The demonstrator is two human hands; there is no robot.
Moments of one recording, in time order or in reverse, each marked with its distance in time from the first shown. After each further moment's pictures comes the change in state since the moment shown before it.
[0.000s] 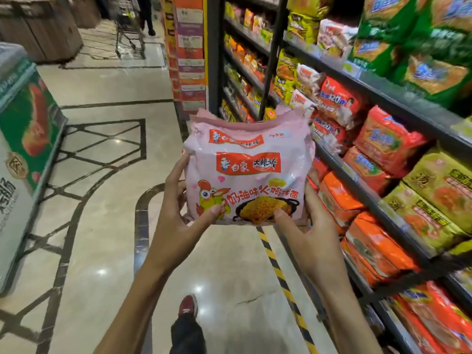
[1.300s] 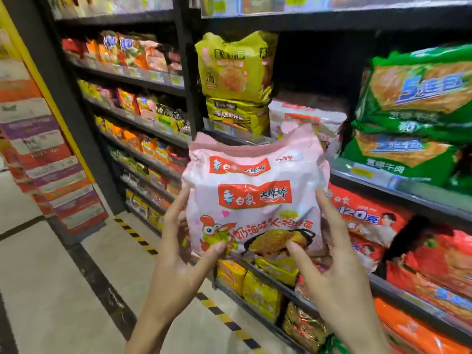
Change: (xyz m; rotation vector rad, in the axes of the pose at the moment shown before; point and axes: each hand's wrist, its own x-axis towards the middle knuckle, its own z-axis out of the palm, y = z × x) left_hand 0.689 -0.196 0.099 -0.280 -0.491 0.183; right_hand 0.581 0.086 0.073 -0.339 0.611 0.095
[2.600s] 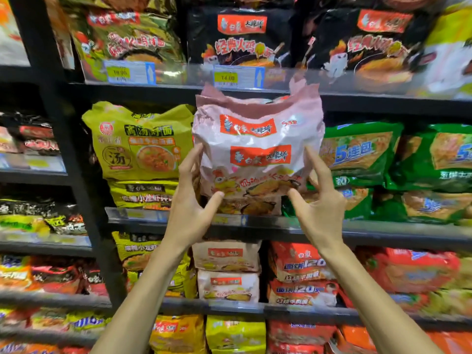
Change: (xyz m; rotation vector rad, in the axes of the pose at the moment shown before) left_hand 0.328 -0.055 0.089 -0.172 -0.409 0.541; right_hand 0.236 0.014 0.002 -0.568 0.840 -0.409
